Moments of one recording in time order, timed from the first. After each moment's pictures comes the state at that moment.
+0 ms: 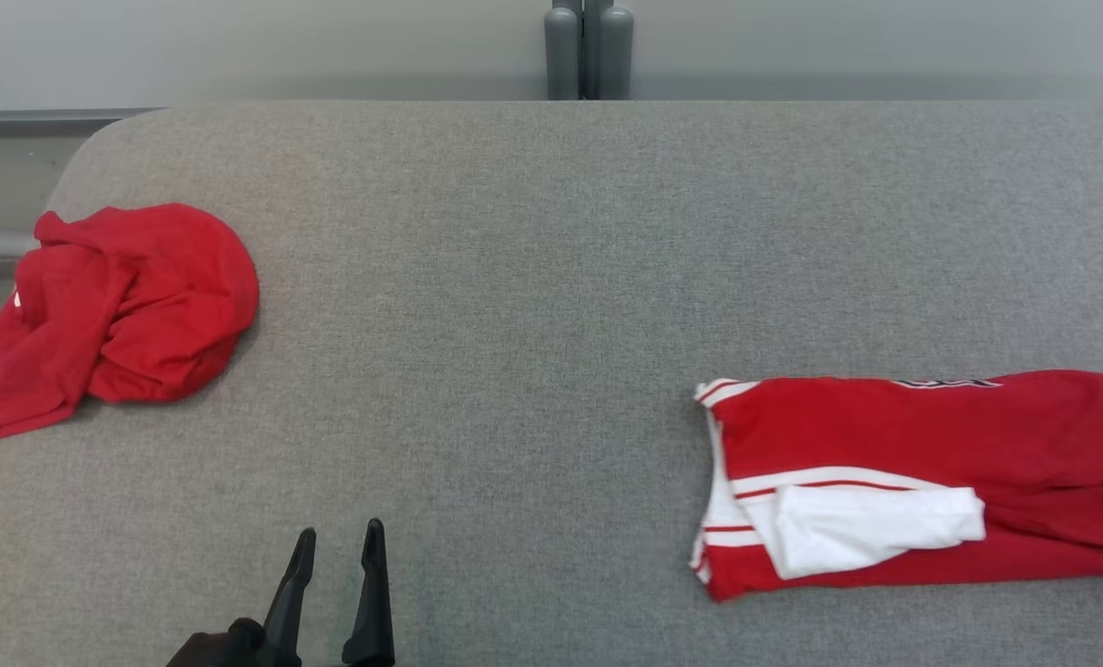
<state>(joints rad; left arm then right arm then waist) 0.17 0.05 -0.20 0.08 -0.44 -0.04 -0.26 -0.22 -0.74 0.01 0.69 0.84 0.13 0.24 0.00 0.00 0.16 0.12</state>
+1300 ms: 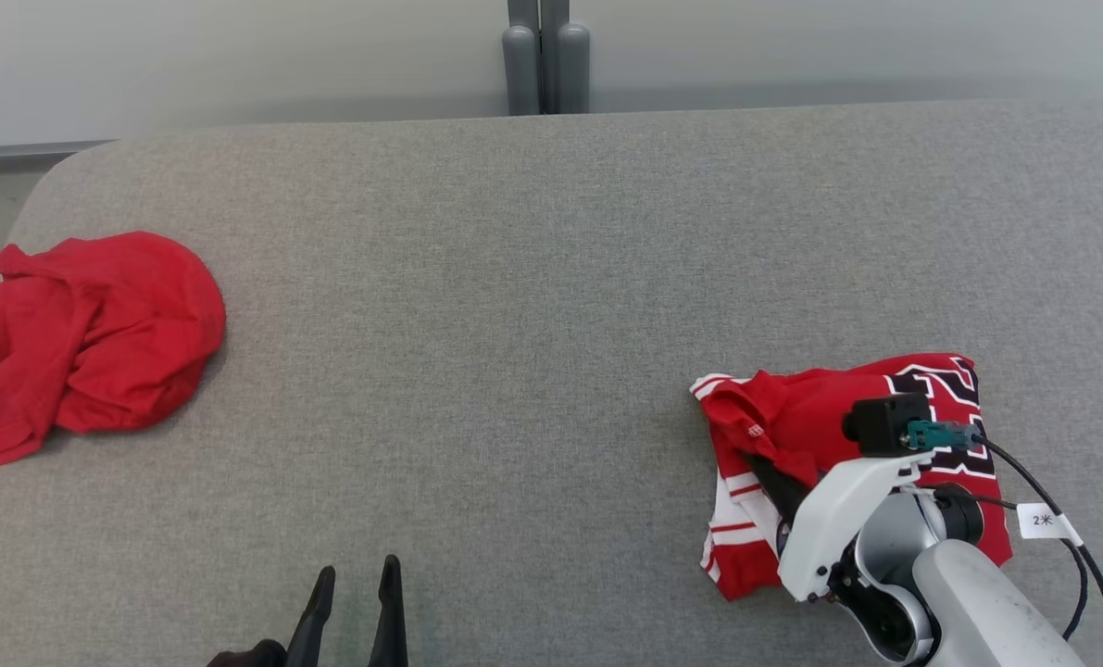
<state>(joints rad) 0.17 0.05 -0.23 0.17 -0.47 -0.03 -0.26 -0.22 -0.20 0.32 0.28 0.57 0.13 0.23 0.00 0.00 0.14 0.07</state>
